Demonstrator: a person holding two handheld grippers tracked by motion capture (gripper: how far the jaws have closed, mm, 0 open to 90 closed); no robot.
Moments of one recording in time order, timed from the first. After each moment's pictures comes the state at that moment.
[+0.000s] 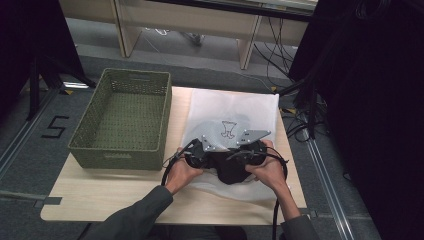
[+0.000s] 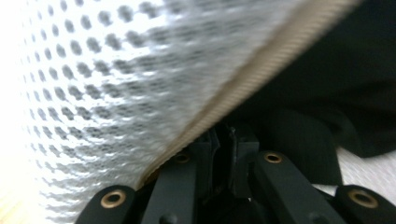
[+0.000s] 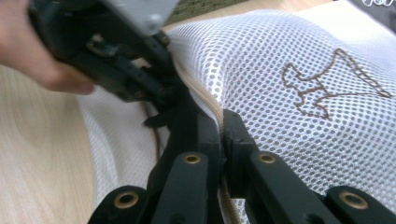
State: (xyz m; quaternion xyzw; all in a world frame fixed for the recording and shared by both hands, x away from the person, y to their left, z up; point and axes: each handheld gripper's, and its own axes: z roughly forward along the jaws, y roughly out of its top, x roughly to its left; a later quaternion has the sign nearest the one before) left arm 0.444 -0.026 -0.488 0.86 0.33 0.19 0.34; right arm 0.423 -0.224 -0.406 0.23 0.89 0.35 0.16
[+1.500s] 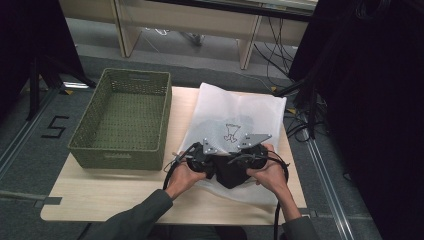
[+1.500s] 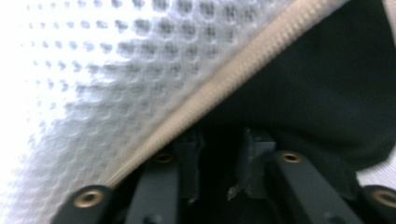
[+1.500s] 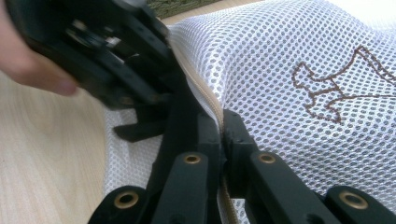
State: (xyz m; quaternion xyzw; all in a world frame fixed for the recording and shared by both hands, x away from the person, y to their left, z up) left arm 0.424 -0.025 -0.482 0.86 0.32 0.14 0.37; right arm 0.417 -0.229 -0.413 0.23 0.90 0.35 0.15
